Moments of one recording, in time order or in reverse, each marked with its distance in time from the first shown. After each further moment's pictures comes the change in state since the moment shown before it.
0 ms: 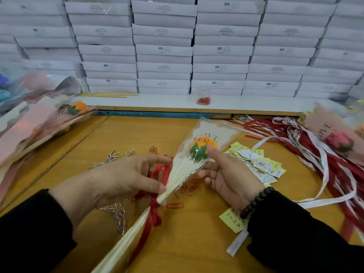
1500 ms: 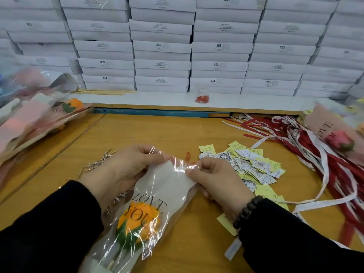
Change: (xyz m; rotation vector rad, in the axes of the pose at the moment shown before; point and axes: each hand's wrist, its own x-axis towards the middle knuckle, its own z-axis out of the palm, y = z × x) left_hand 0.040 -0.002 0.002 -0.123 0.405 0.099; right_hand -0.009 0.010 0.005 -0.556 0.013 -0.103
